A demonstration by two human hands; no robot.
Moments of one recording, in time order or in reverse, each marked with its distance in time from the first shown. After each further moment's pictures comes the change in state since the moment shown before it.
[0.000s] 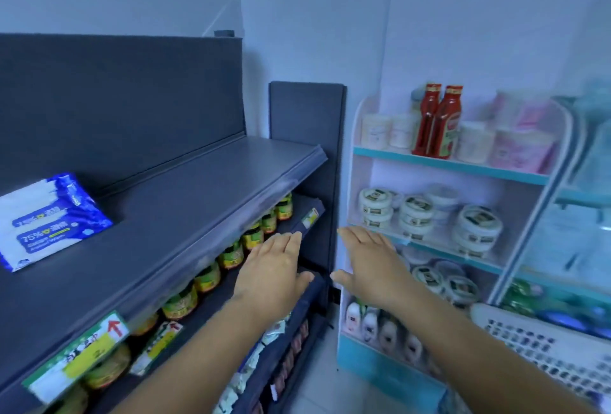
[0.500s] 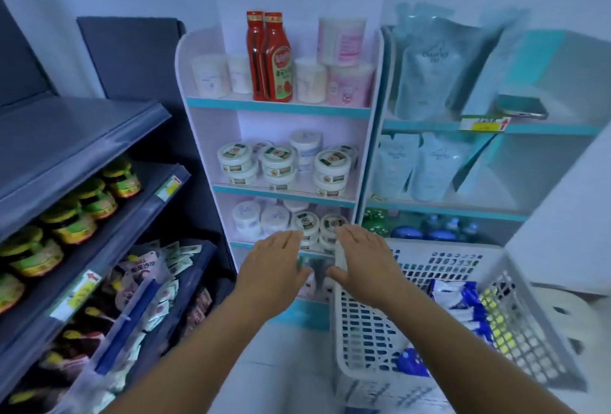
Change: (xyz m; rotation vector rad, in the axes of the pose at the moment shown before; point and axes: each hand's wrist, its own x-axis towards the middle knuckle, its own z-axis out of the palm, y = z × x) left_hand 0.047 0.235 0.100 -0.184 -0.175 0.300; right_hand -0.140 0.217 0.020 0.027 -0.055 0.380
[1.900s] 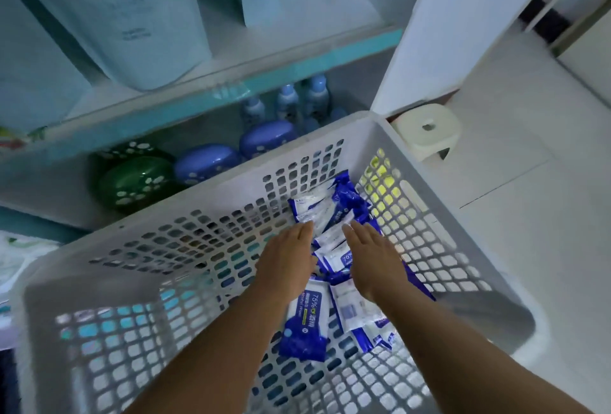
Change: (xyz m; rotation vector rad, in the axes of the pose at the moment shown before) left_hand 0.238 0.227 0.437 0.010 -0.564 0.449; right_hand -0.024 0.411 0.270 0.164 -0.335 0.785
